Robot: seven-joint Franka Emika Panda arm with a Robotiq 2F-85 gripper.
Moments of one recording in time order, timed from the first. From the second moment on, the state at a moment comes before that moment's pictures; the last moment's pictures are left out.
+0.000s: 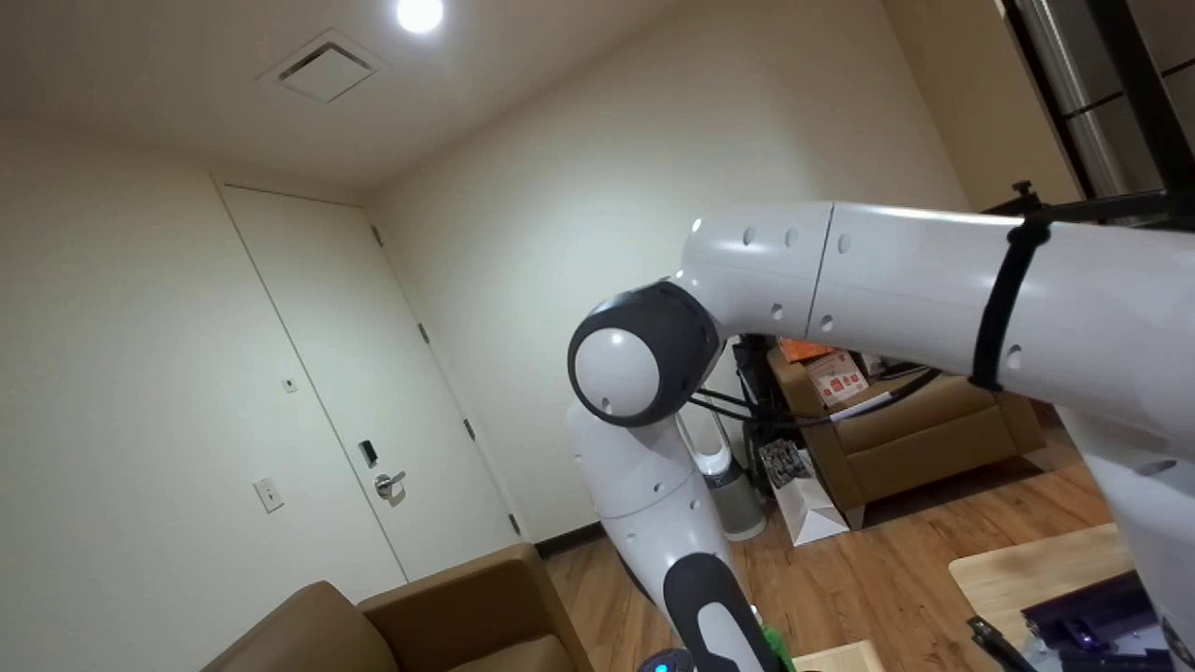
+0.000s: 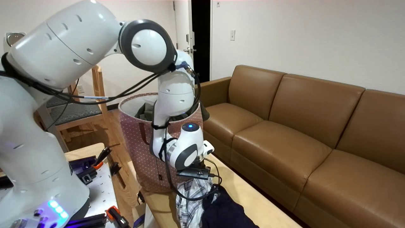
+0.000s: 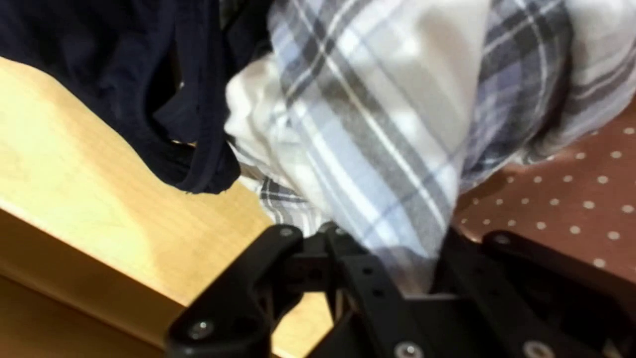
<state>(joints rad) -0.18 0.99 0.02 -2.20 -0.53 3.35 -0.41</state>
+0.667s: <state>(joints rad) -0.15 0.90 0.01 -2.27 -0.53 3.41 -0.41</state>
